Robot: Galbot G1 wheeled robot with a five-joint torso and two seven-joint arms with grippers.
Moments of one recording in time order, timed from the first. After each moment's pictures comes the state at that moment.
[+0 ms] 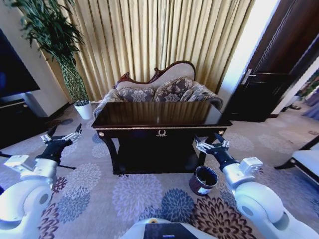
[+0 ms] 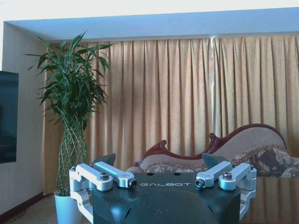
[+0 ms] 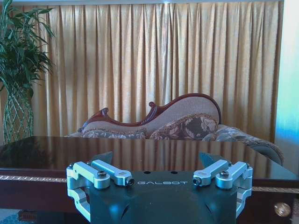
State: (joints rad) left arm 1.56 -1.04 -1.05 -2.35 -0.72 0.31 -0.12; right arm -1.64 0.86 0.67 2.49 0.72 -0.28 0.39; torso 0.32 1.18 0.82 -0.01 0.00
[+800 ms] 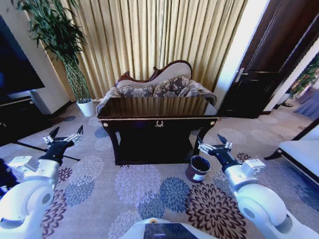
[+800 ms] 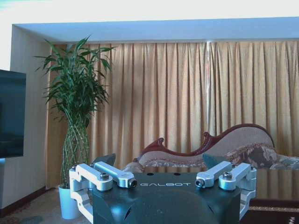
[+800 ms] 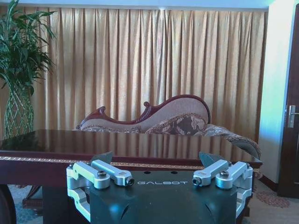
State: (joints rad) left arm 1.56 -1.06 -1.03 -2.34 -0.70 0.31 -0.11; right arm -1.68 0.86 0.70 2.50 0.69 -0.28 0.40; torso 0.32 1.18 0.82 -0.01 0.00
